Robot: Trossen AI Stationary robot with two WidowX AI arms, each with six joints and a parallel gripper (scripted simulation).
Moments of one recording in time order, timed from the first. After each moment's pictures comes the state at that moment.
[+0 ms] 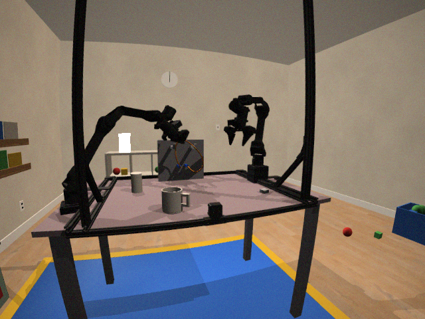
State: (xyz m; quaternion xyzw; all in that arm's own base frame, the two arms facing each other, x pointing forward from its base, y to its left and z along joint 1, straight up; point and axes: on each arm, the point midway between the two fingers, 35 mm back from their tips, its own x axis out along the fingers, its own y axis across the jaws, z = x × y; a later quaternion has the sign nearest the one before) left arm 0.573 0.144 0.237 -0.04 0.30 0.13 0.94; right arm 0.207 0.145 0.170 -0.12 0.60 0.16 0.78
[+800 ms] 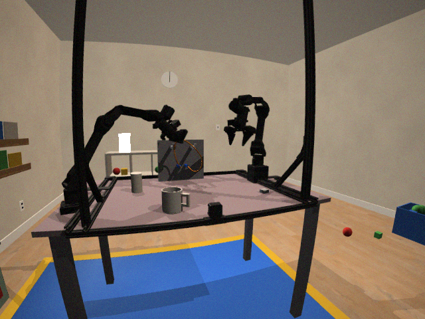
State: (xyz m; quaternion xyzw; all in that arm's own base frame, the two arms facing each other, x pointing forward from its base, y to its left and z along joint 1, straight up) left arm 0.566 0.148 0.239 -0.04 0.30 0.13 0.95; right arm 0.207 0.145 0.170 -0.12 0.60 0.16 0.78
